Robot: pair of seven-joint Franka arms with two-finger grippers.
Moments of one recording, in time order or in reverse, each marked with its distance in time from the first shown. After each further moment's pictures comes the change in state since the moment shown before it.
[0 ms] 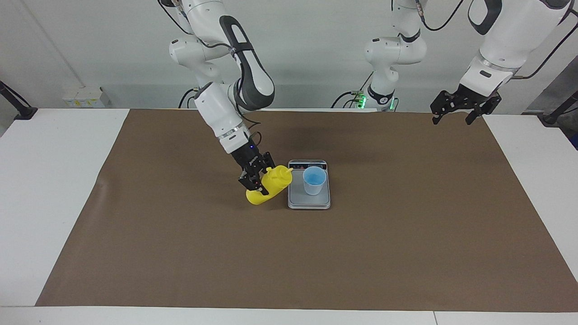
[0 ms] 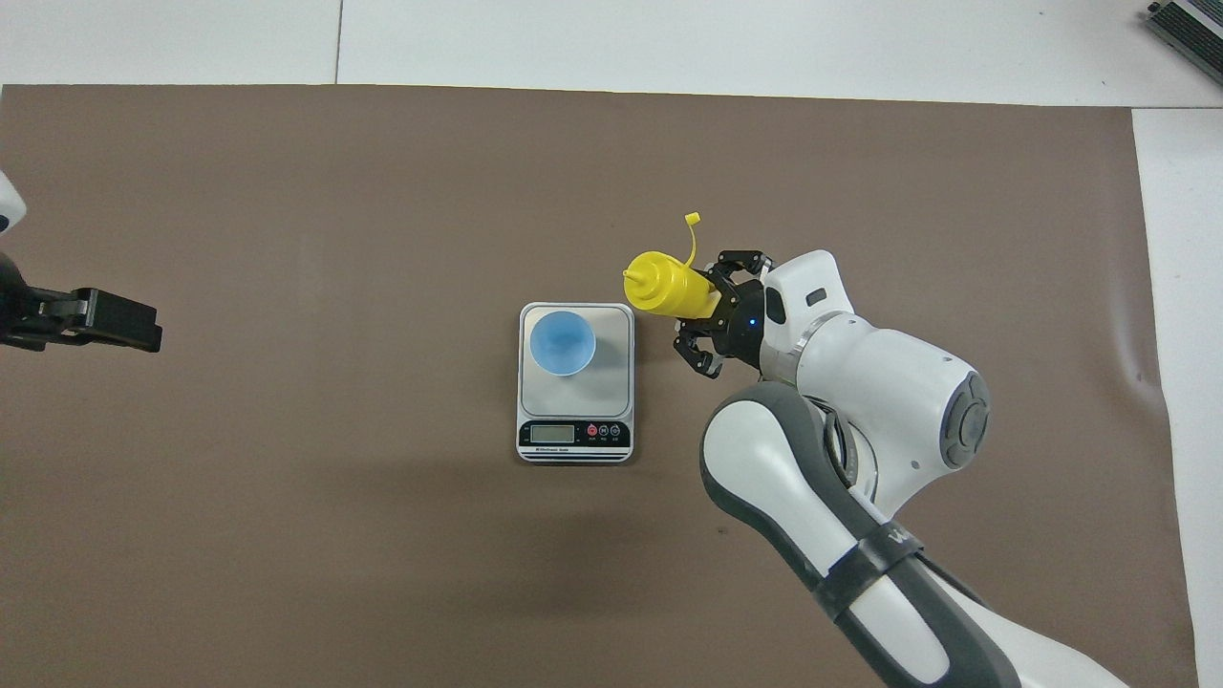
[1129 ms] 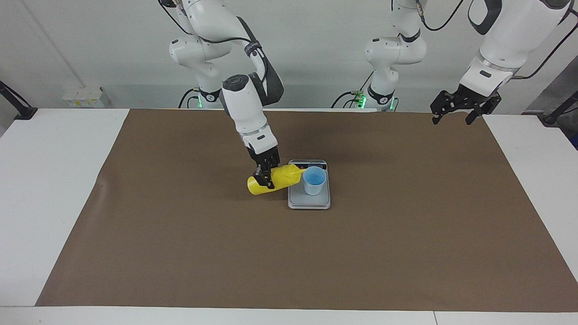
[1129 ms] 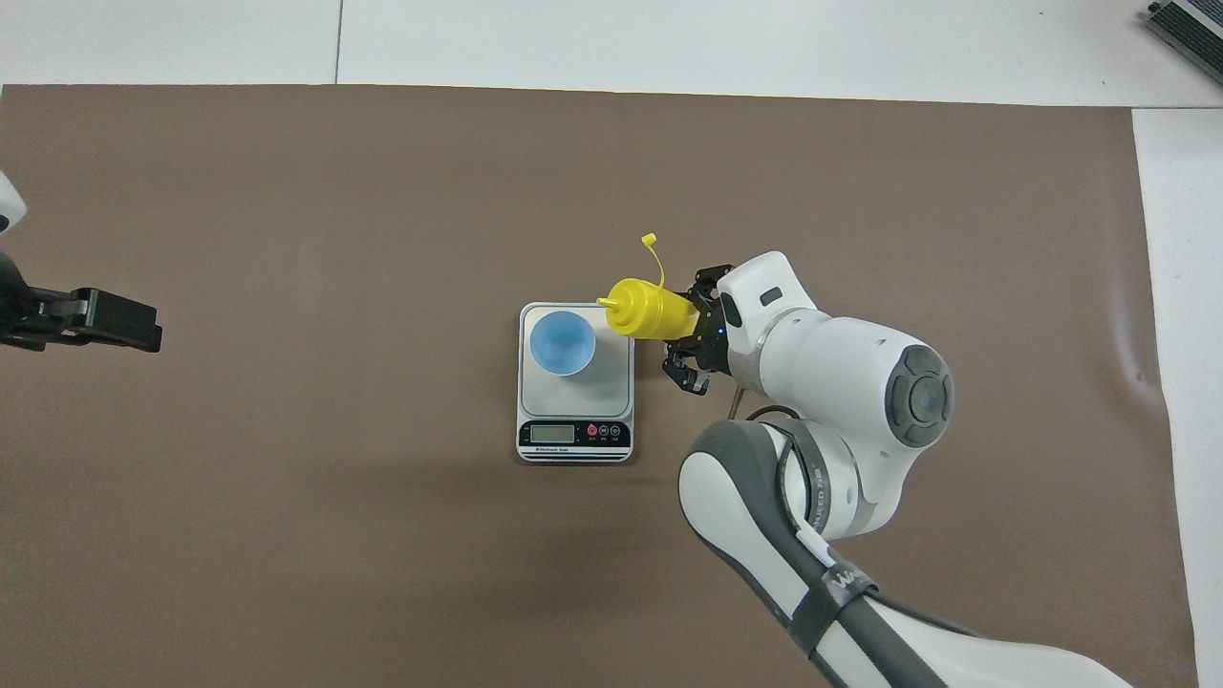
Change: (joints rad) left arm 0.000 0.000 0.000 0.000 0.000 0.000 0.000; right arm 0.001 0.004 -0.012 0.070 -0.833 -0.280 0.655
